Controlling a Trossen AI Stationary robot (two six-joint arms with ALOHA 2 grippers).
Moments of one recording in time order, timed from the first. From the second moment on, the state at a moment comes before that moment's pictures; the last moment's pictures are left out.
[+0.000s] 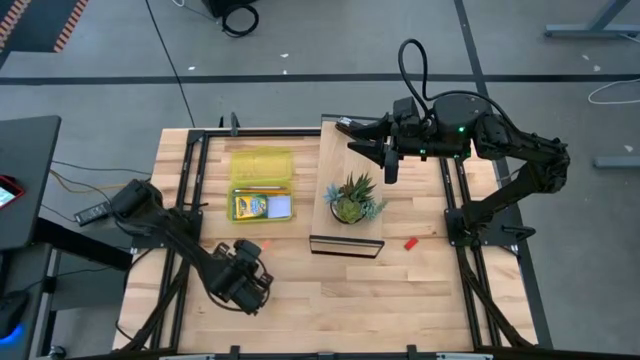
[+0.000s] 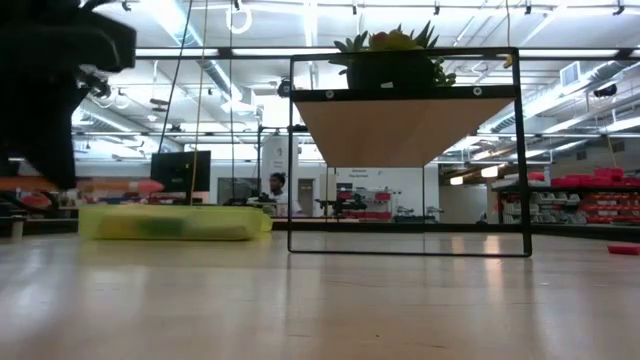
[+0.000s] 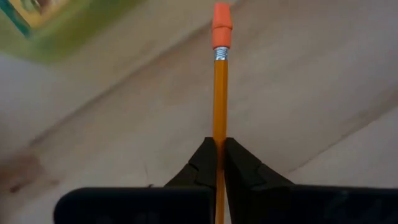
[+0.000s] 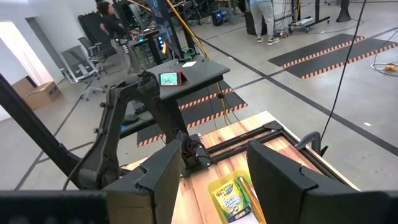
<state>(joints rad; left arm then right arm) -0.69 1.69 1.07 -1.02 -0.43 -1.69 0.03 1.35 1.81 -0.62 0.21 0.33</state>
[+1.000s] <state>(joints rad) -0.22 1.48 1.04 -0.84 -0.56 -0.14 -0.04 1.35 1.81 -0.58 0.24 0.31</state>
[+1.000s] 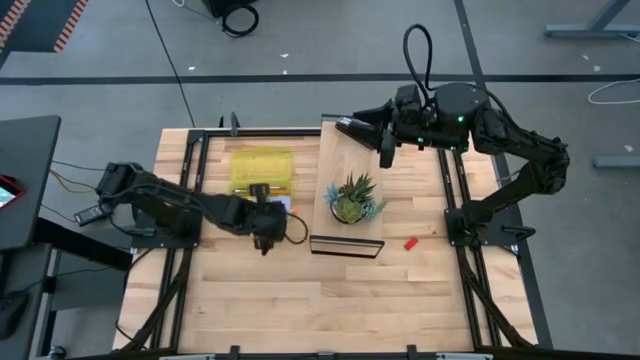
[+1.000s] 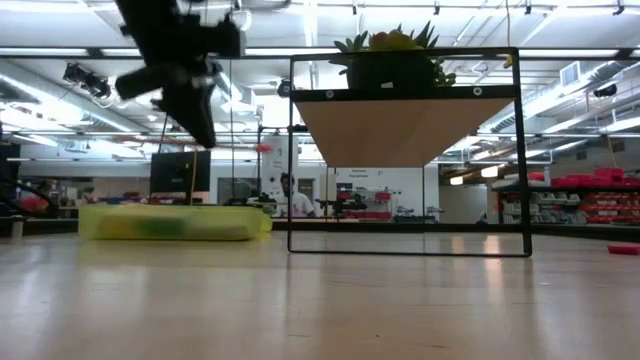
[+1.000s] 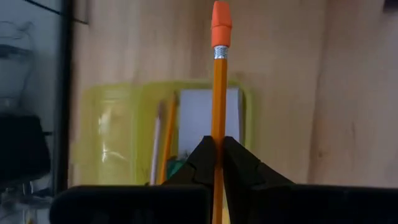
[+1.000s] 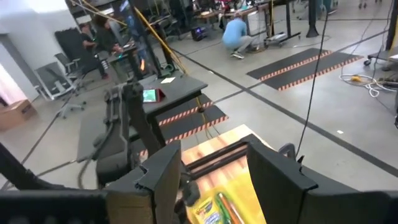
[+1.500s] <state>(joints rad) -0.02 1.34 0.78 -0.61 -0.35 0.16 -0.12 1.35 1.81 -0.55 0.24 0.34</state>
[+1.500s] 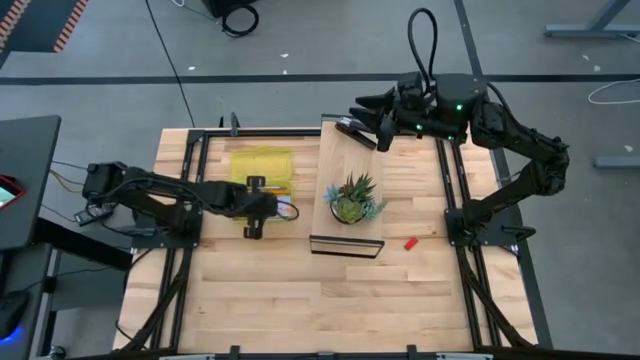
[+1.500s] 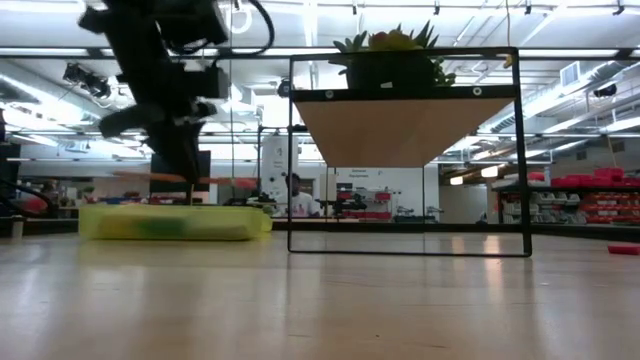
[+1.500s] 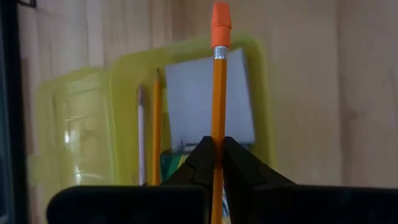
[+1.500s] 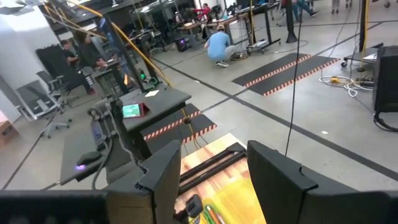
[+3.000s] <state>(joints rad) 0.26 1.24 0.73 -0.60 -0.19 0.30 -0.14 1.35 1.81 -0.54 0.25 0.35</state>
